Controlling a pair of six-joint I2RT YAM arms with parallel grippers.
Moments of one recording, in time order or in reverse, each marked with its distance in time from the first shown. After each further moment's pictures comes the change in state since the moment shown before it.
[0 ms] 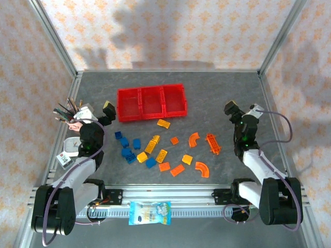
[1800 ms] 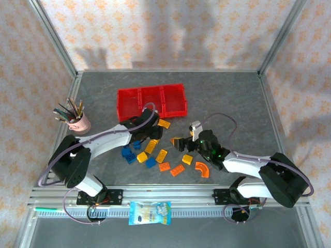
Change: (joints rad) left arm -0.627 0.571 0.671 -1.118 0.077 -0.044; right arm 0.702 0.182 -0.059 0.008 -0.180 -0.255
